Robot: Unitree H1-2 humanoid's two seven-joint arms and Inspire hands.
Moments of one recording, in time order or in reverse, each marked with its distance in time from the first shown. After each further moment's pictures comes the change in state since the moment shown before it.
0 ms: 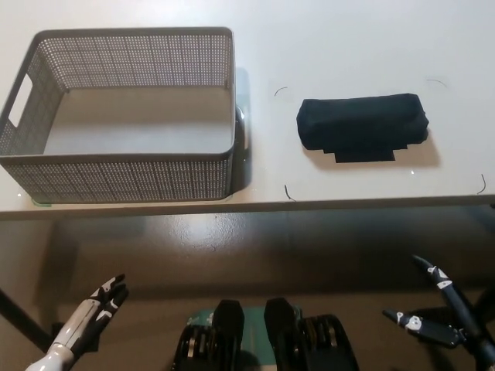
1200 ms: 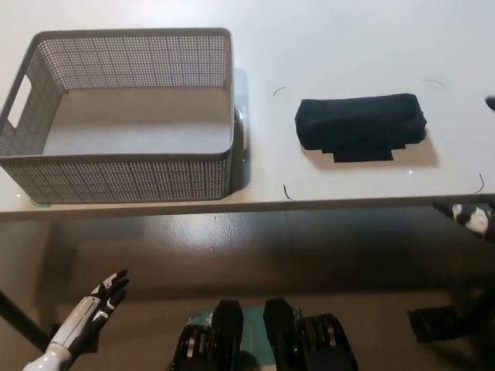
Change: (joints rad) left_arm 0.001 -0.001 0.023 0.020 -0.026 -0.109 -0.041; right_arm -0.170 -0.131 -0.147 -0.717 -0.196 0.258 0.083
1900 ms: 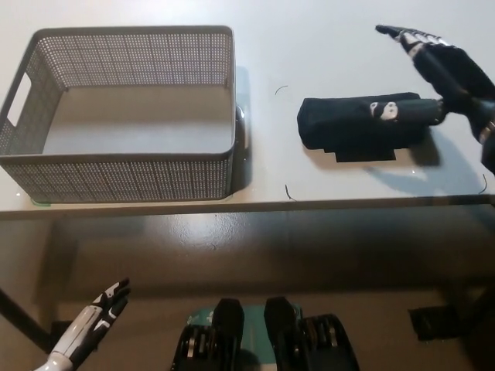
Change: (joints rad) left_arm 0.021 -0.005 -0.001 0.006 0.004 -0.007 -0.010; right_arm -0.576 -0.029 0.344 0.615 -0.167 0.109 0.203
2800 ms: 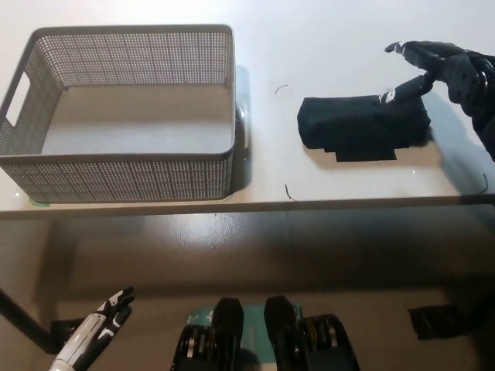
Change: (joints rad) left_arm 0.015 -0.007 -0.003 -0.002 0.023 -0.012 0.000; right_arm -0.372 0.085 0.212 0.805 -0.077 -0.093 0.050
